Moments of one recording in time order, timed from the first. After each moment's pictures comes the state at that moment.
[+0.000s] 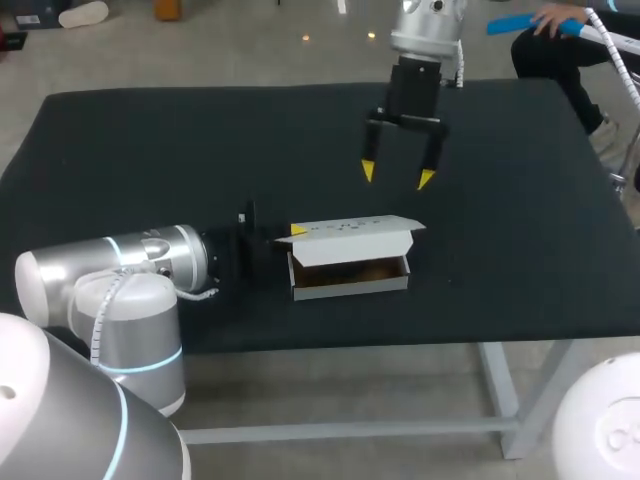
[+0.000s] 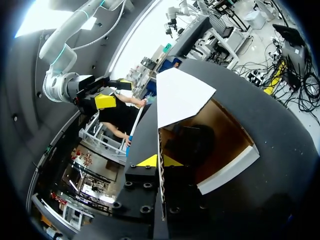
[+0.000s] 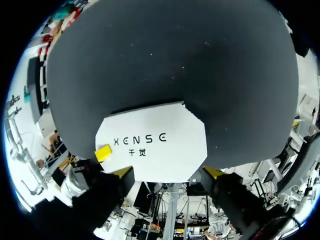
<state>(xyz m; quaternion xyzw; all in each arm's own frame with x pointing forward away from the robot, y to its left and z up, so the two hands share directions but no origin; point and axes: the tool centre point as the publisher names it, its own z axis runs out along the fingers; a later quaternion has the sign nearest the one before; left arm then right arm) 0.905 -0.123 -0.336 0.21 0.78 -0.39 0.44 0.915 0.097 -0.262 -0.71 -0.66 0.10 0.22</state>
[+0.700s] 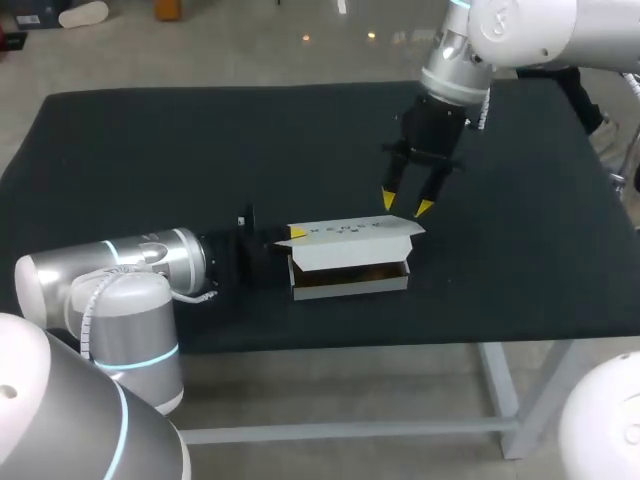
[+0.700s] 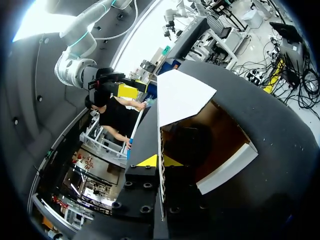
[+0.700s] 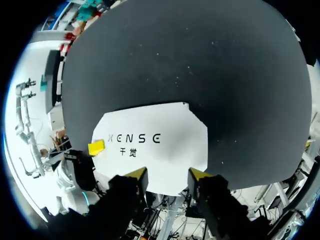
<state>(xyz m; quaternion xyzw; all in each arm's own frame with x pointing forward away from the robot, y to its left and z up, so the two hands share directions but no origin) 0.903 -0.124 -0.340 0.22 0.77 -0.40 0.44 0.890 0.085 -0.299 -0.68 -0.70 -0.01 0.20</state>
